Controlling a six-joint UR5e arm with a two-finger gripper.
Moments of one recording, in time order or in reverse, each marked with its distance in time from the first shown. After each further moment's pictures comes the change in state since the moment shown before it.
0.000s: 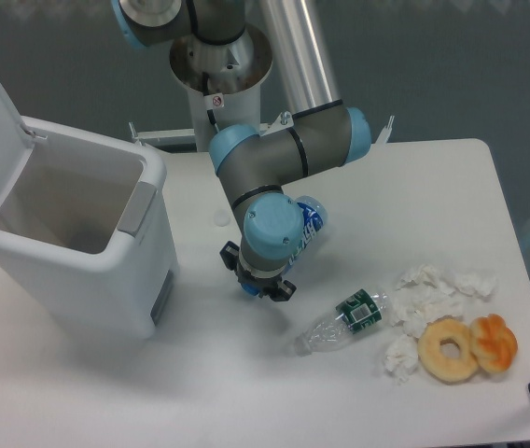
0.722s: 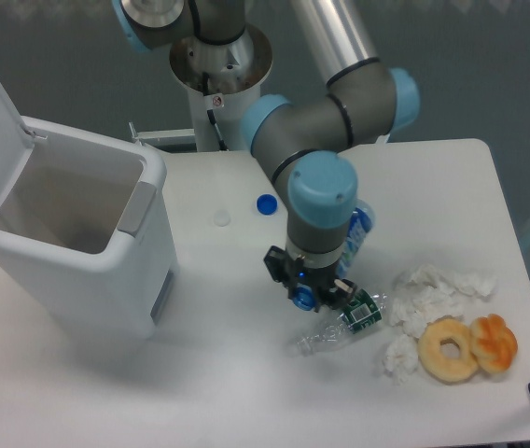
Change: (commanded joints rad) arm 0.097 0.051 0.250 -0.025 0.028 0.147
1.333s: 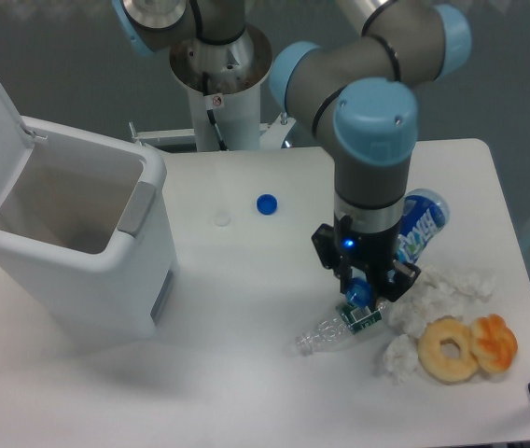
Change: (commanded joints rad) arm 0.054 0.049 0.160 -0.170 0.020 0.086
